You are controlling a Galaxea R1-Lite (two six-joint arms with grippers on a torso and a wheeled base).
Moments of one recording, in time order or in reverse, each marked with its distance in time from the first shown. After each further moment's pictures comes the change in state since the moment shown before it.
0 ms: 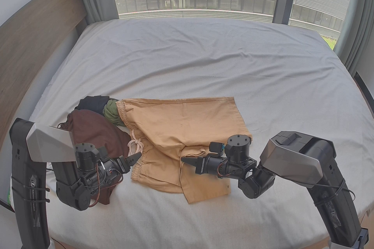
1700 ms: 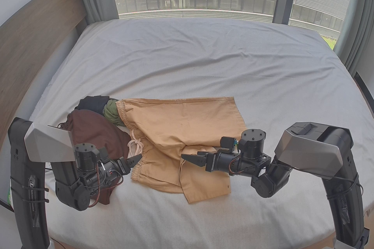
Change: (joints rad) left arm -0.007 -0.017 0.011 0.035 0.002 0.000; right arm -0.026 -0.142 0.198 -0.075 0.000 -0.043
